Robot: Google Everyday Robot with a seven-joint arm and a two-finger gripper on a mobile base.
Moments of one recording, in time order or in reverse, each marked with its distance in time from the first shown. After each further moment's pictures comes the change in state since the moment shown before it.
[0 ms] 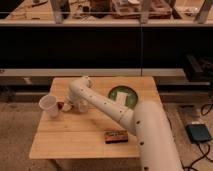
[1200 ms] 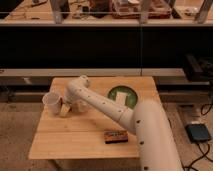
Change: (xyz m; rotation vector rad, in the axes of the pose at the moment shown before) arm 0.024 -0.017 0.006 0.019 0.014 -0.065
